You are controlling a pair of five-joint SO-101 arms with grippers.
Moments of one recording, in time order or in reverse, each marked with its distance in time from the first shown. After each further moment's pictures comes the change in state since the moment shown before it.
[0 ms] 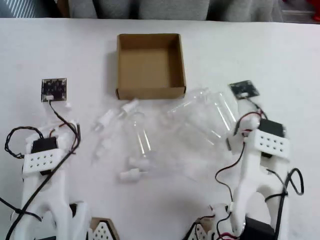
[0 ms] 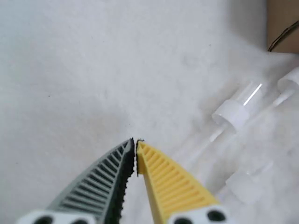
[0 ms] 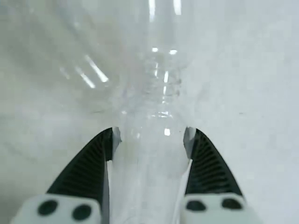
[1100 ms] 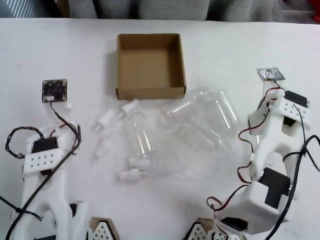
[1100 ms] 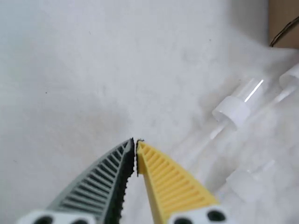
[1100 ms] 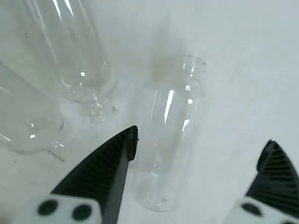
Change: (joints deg) left arm 0.0 0.5 0.4 -0.2 0.0; right arm 8.2 30.6 -29.4 5.6 0.1
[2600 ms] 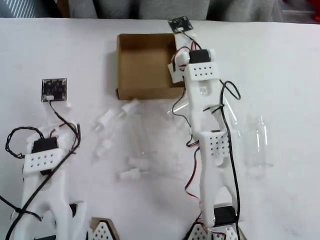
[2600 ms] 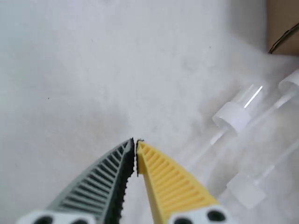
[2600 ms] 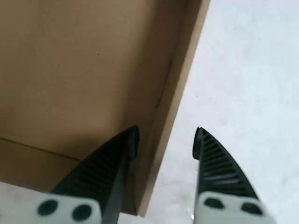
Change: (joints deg) left arm 0.0 0.0 0.0 -1.4 0.0; right arm -35.7 53.5 -77.9 6.4 -20.0
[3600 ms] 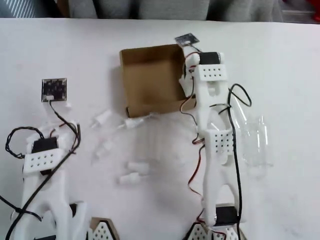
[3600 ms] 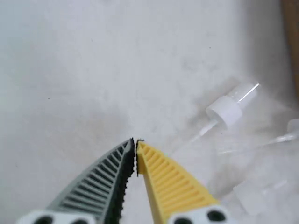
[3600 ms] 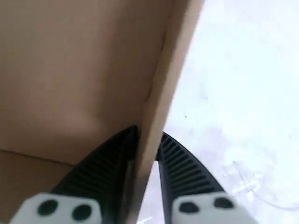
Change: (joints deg) left arm 0.0 0.0 0.0 0.0 0.0; right arm 4.4 3.5 -1.7 13.0 6.3
